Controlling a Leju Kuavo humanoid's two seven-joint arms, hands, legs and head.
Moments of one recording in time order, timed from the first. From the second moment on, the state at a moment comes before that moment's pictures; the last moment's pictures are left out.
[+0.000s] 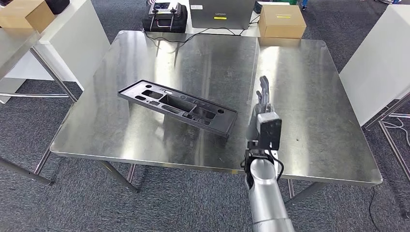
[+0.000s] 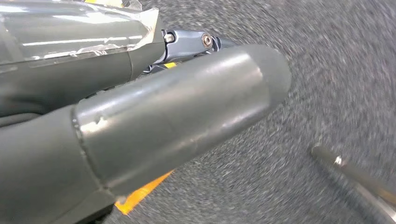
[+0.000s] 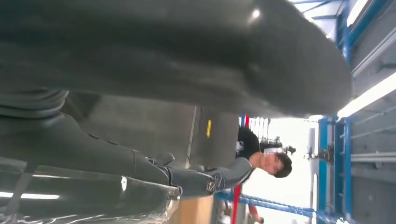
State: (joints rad) left arm -0.08 -0.14 1.00 -0.22 0.07 0.10 -0.50; right arm -0.37 0.34 0.31 -1.13 0.38 -0.18 -0.56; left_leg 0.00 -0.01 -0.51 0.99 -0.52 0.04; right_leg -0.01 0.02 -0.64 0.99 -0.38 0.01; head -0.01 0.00
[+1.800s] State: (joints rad) left arm -0.08 -0.19 1.10 -0.22 0.14 -0.02 -0.46; right arm -0.12 0.29 0.42 -1.16 0.21 0.09 -0.63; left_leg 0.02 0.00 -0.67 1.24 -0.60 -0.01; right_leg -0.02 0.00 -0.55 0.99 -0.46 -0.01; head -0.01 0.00
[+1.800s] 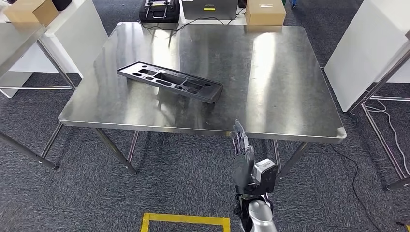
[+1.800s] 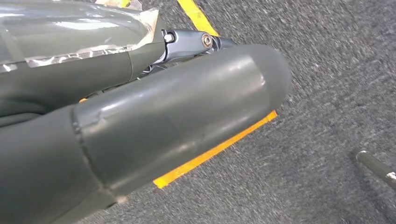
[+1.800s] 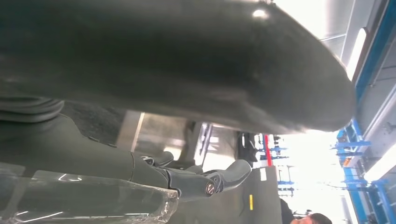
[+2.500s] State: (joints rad) left arm -0.09 -0.19 1.10 -0.22 0.14 -0.03 -0.46; right arm -0.12 0.28 0.42 -1.15 0.23 0.08 -0.64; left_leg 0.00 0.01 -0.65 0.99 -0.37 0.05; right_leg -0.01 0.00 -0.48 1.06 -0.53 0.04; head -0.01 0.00
